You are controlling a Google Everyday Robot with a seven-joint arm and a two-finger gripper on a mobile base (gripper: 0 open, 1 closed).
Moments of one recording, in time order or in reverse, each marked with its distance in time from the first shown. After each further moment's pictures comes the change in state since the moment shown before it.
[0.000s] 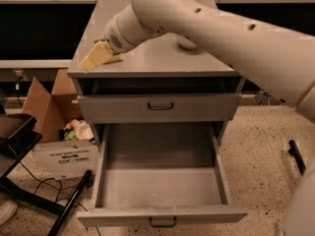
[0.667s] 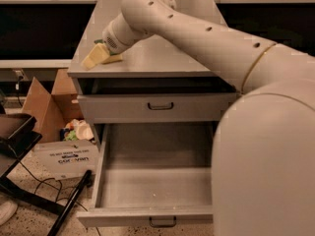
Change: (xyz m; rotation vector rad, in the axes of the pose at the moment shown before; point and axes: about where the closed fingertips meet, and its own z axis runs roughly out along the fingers) arm 0.019 -0.048 0.076 0.003 0.056 0.072
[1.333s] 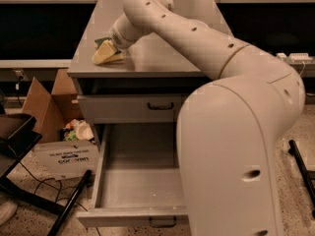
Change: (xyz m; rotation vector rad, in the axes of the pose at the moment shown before) arm 0.011 -0.058 0.037 0.046 0.052 0.020
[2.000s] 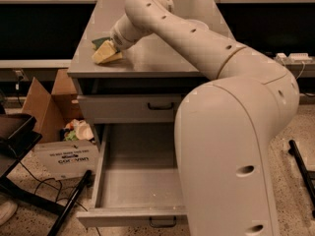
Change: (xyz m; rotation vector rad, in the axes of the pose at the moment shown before) arm 0.006 -0.006 0.010 -0.011 0.005 0.012
